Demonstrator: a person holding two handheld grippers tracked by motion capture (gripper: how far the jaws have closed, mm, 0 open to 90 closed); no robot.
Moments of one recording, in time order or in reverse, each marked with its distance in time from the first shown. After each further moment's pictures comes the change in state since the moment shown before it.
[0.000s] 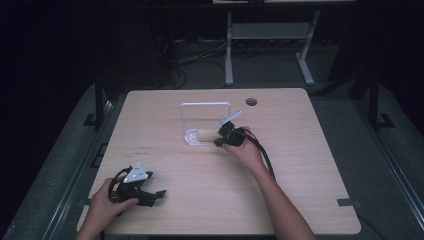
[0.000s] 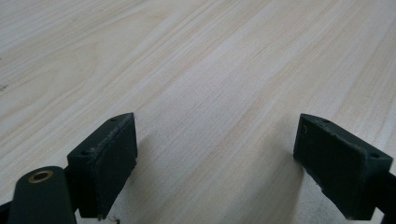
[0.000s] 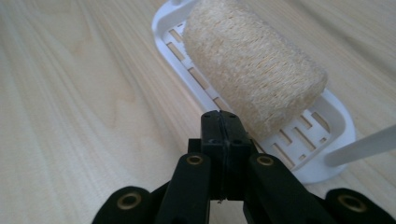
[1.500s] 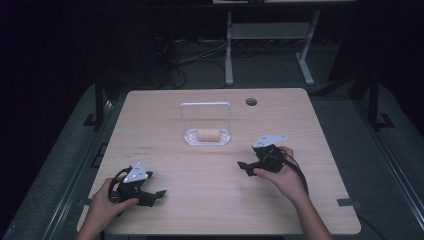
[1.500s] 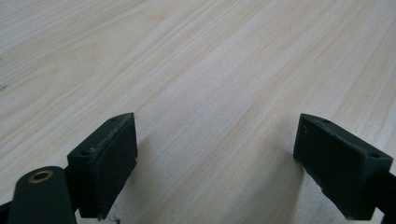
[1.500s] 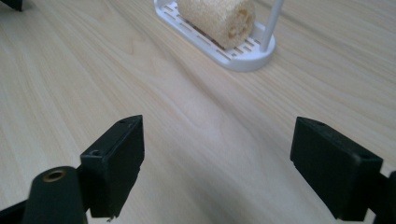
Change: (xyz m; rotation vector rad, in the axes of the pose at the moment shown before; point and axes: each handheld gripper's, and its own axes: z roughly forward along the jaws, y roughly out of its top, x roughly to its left) left arm 0.000 0.000 0.000 0.000 0.000 0.002; right arm 0.018 -0.096 -0.094 -0.162 -0.125 0.028
